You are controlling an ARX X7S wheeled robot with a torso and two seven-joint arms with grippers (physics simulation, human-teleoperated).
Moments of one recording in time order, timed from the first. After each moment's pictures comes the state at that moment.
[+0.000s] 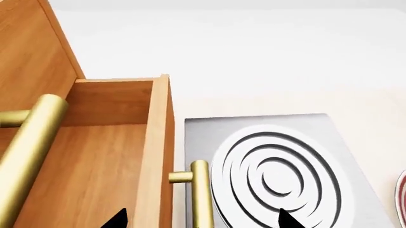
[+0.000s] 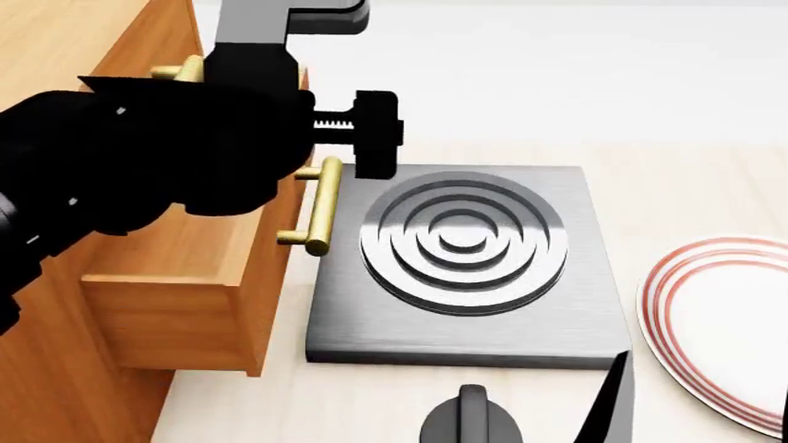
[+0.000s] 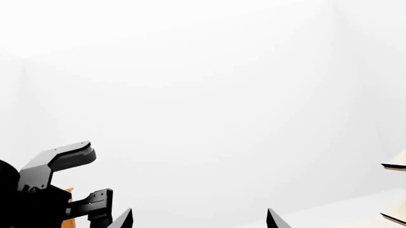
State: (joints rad) left arm -1.71 0.00 1.60 -0.94 -1.99 -0.49 -0.66; right arm -0.29 0.46 -0.03 -0.89 0.46 -0.05 0.47
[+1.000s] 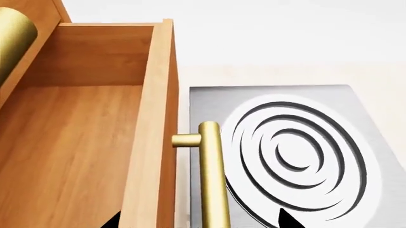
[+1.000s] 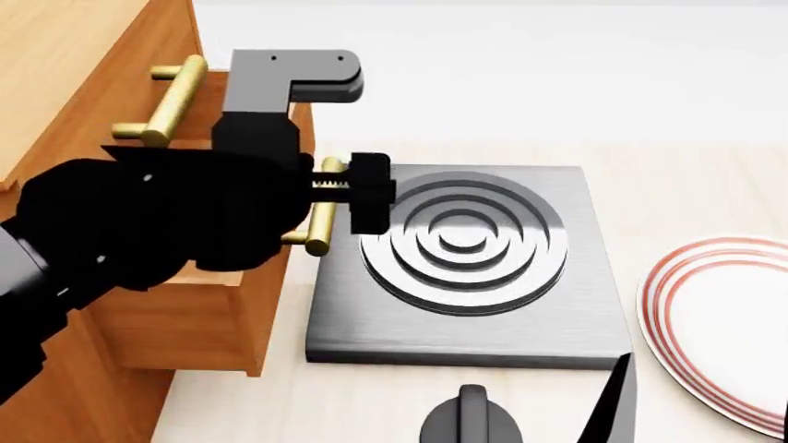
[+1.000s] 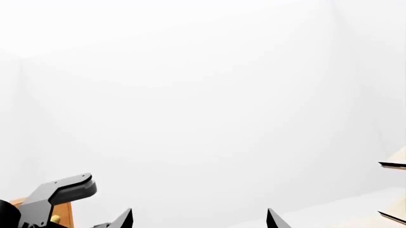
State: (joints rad) left arm -1.60 0.00 1.60 -0.96 -1.96 -0.46 -0.65; right arm -0.30 0.47 -0.04 -0.88 0.46 -0.07 0.48
